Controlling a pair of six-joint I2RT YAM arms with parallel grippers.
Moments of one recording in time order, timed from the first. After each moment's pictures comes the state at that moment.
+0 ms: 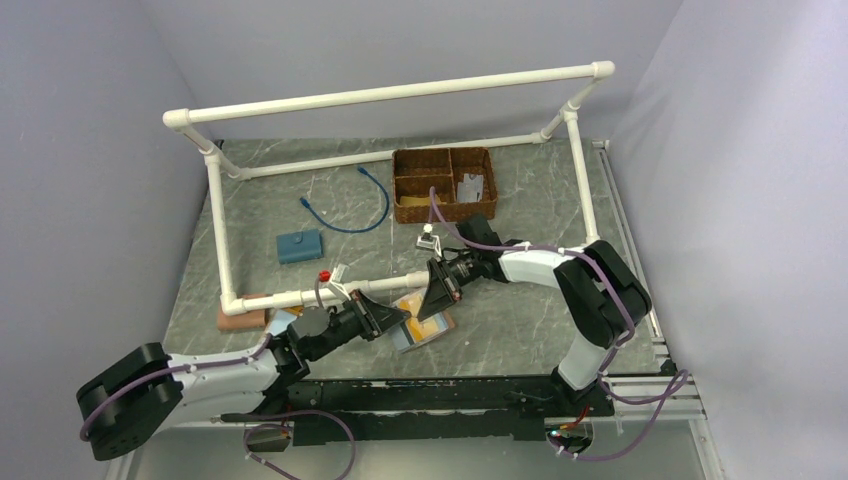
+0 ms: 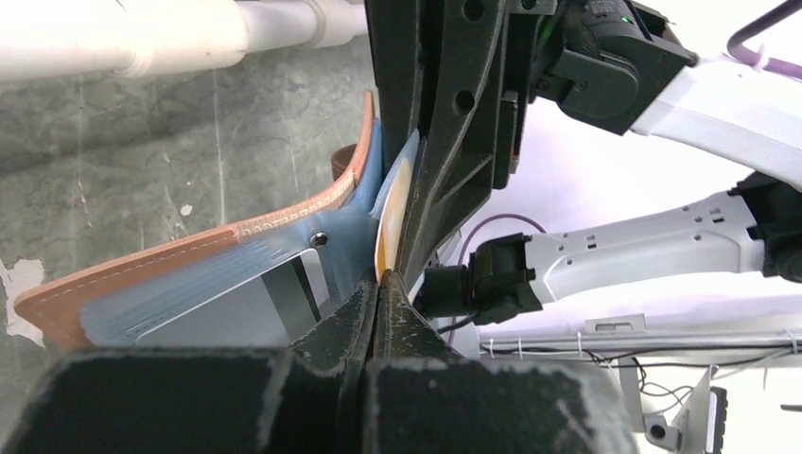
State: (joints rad) left arm -0.96 0.99 0.07 0.83 -0.02 -1.19; right arm 0.58 1.71 0.83 -0.03 -1.35 0.38
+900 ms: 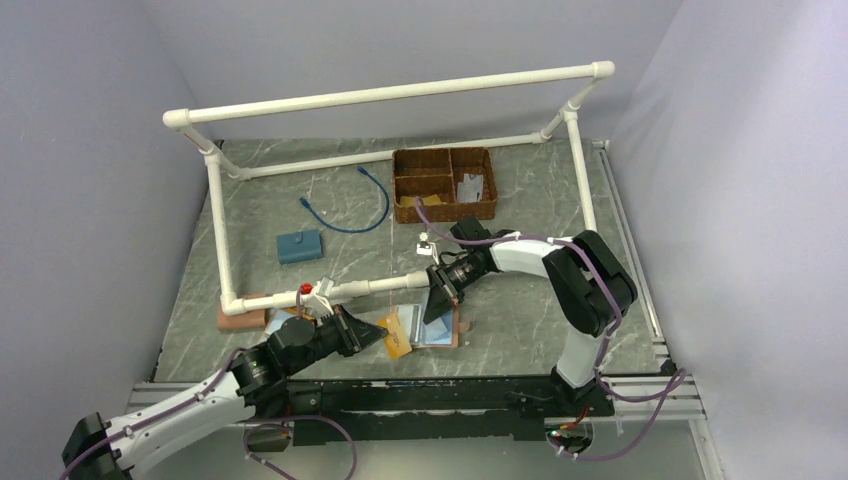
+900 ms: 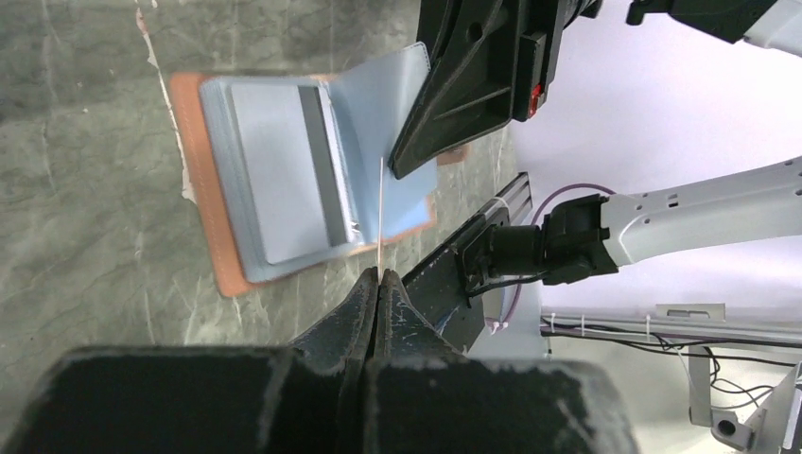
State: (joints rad) left arm -0.95 0.37 0.03 0.10 -0.03 -1.14; right arm 0.58 1.80 0.94 -0.37 -1.14 0.02
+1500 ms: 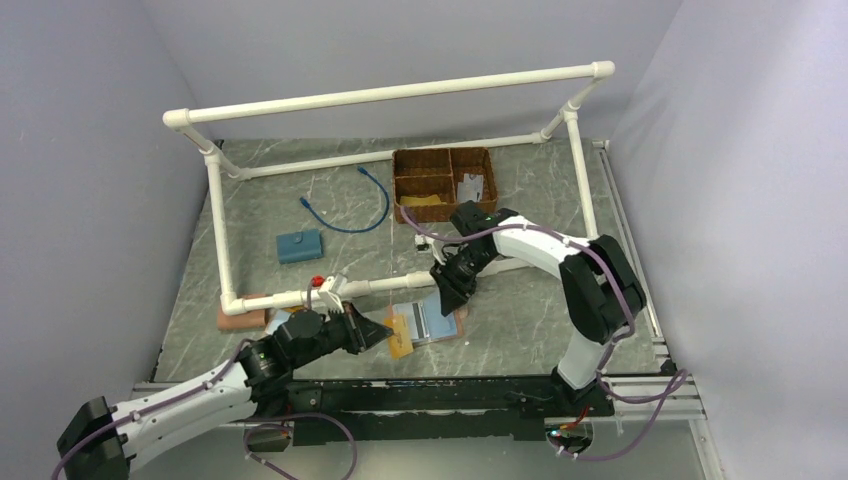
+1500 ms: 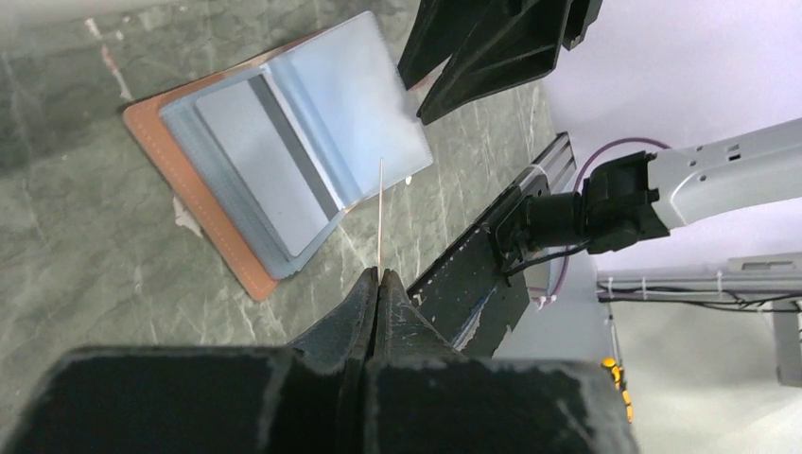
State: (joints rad) left arm -0.94 0.51 0.08 0.15 0.02 -0.99; right arm 0.58 1.77 1.14 -0.81 -0.80 -0.45
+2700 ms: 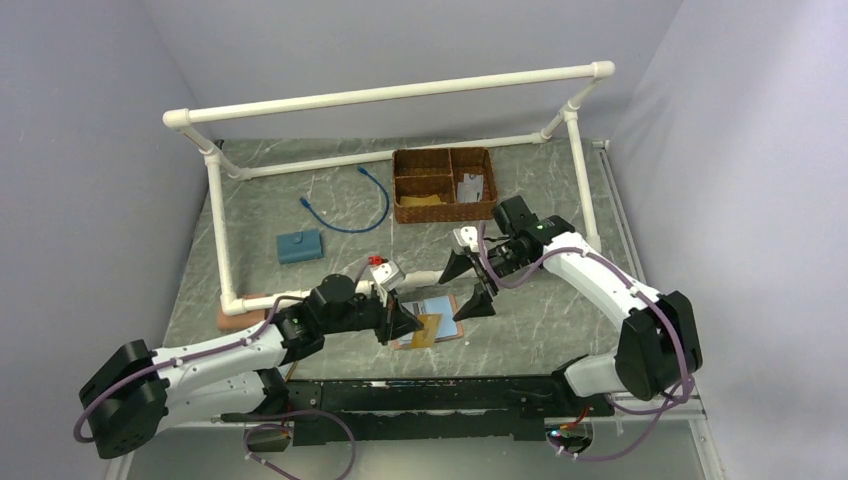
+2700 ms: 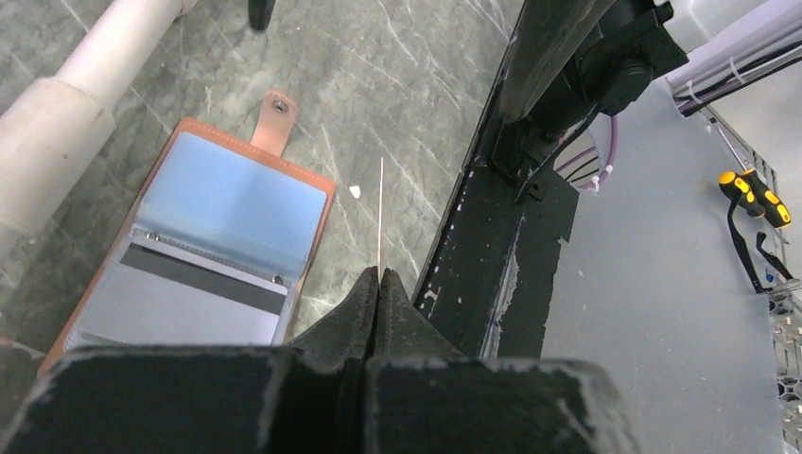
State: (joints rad) left arm -0.94 0.97 0.38 0.31 0.37 -0.41; right arm 0.46 1.37 1.01 -0.89 -1.21 -1.11
